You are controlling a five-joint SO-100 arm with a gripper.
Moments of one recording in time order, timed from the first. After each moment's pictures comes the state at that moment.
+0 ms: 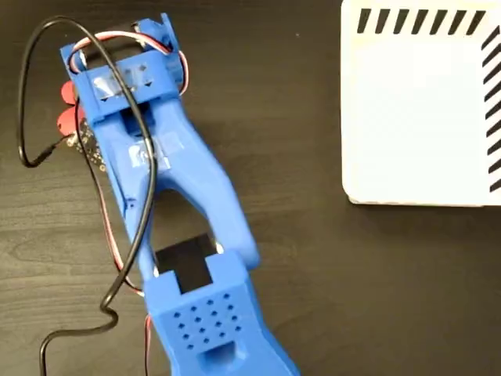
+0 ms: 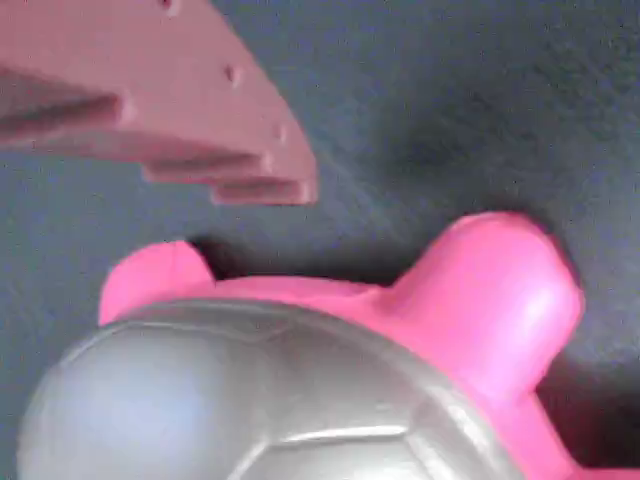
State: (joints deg) arm -11.0 51.9 61.3 76.0 -36.8
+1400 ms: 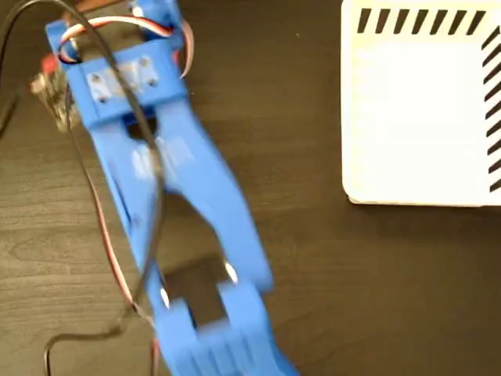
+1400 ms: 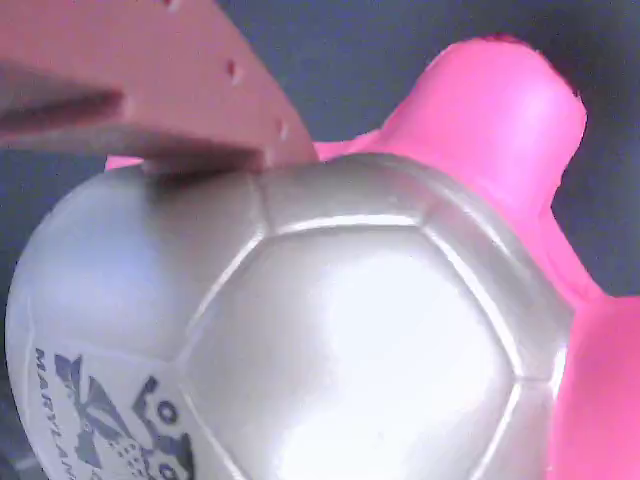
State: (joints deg) arm -10.1 67.1 54.5 81.7 -15.8
